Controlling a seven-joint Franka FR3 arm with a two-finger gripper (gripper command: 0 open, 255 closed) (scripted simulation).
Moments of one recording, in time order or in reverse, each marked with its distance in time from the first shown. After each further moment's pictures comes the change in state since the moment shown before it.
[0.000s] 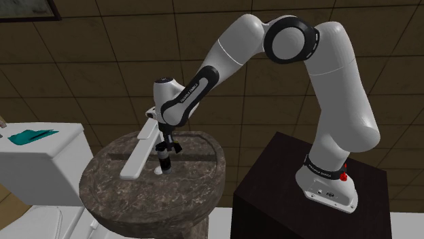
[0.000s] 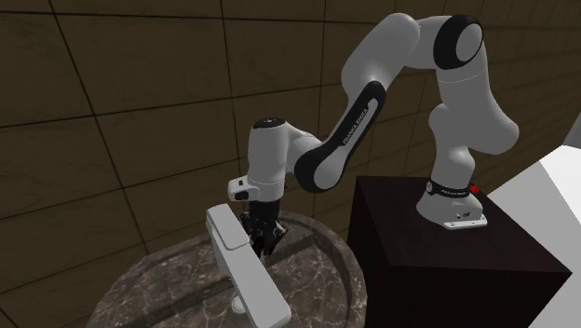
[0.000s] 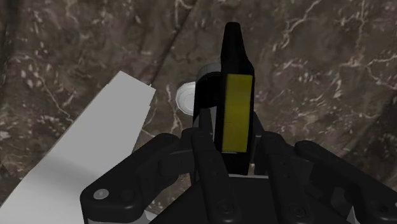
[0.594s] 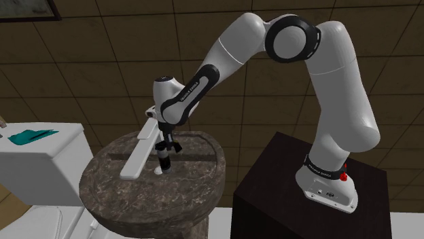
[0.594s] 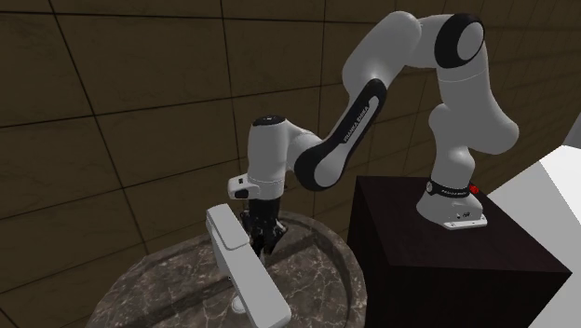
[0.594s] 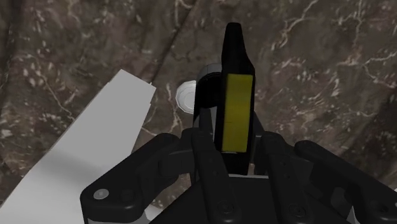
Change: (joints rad) arm 0.000 -0.010 0.001 -0.001 0.001 -0.010 0.000
